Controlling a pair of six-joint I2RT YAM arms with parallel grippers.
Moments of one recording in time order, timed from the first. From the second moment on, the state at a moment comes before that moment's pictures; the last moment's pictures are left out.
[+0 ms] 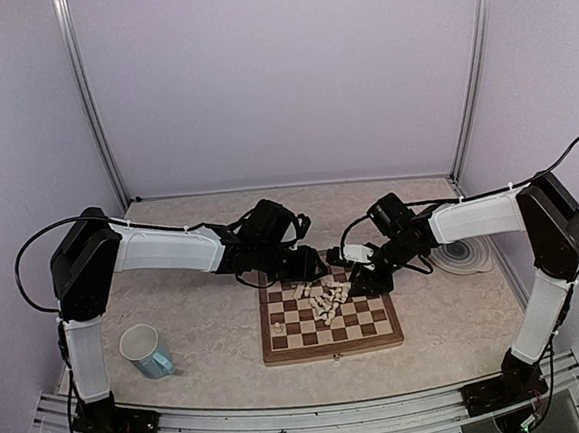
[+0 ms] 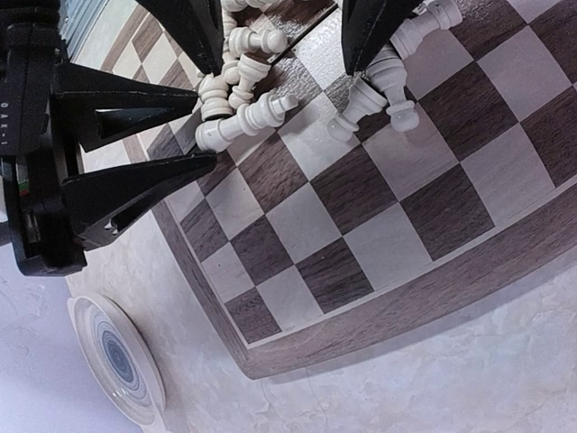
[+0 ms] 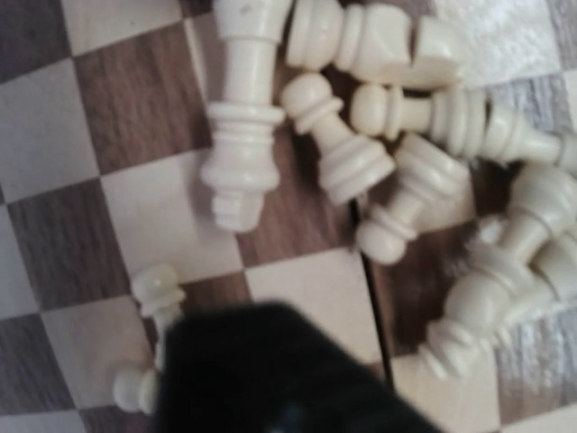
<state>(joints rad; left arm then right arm) -0.88 2.02 1.38 -0.12 0.20 -0.58 0.61 1.78 1.06 -0.34 -0.40 -0.74</state>
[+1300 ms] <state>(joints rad) -0.88 1.99 1.32 -0.08 0.20 -0.58 0.64 1.85 1.15 -0.37 -0.35 -0.70</state>
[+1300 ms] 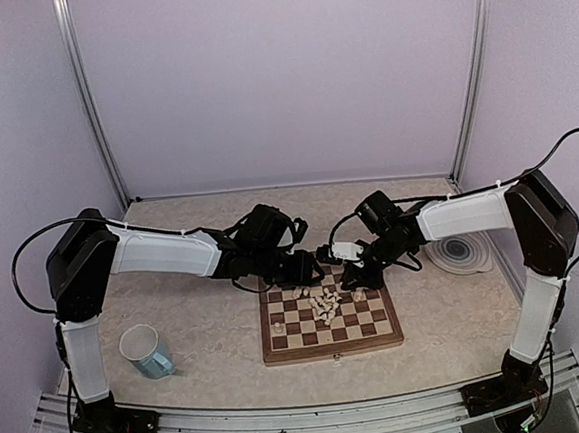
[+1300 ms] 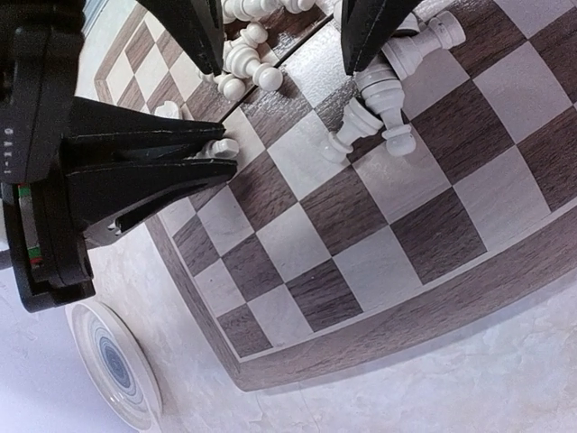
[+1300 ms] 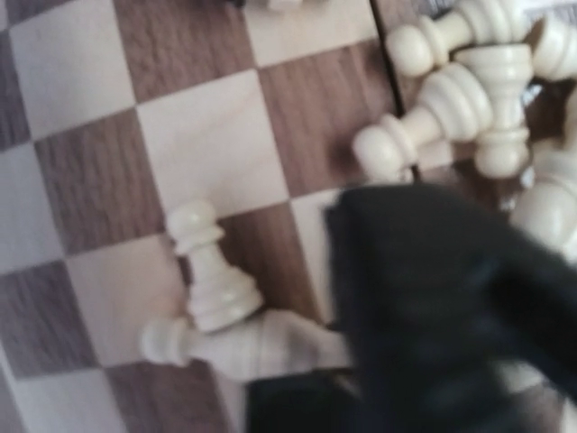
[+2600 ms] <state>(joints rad) -0.98 1.85 1.08 0.40 0.21 -0.46 0.53 1.68 1.15 -0.15 -0.97 -0.27</state>
